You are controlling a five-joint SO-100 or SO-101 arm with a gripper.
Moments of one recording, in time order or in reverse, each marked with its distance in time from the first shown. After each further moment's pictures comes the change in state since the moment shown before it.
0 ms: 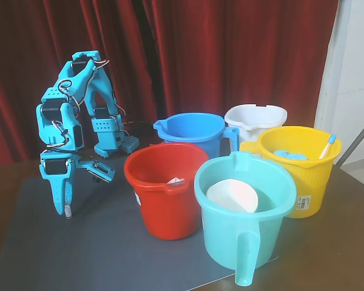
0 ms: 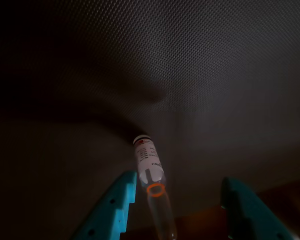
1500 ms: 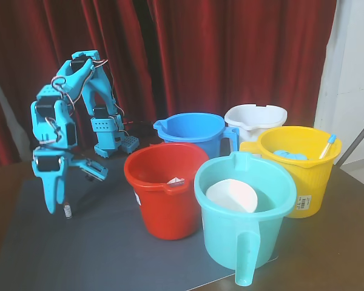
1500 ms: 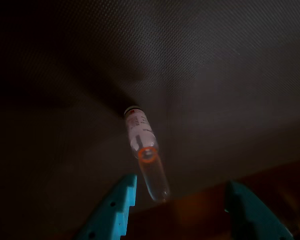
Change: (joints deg) arm 2.6 0.4 -0.3 -0.6 -4.1
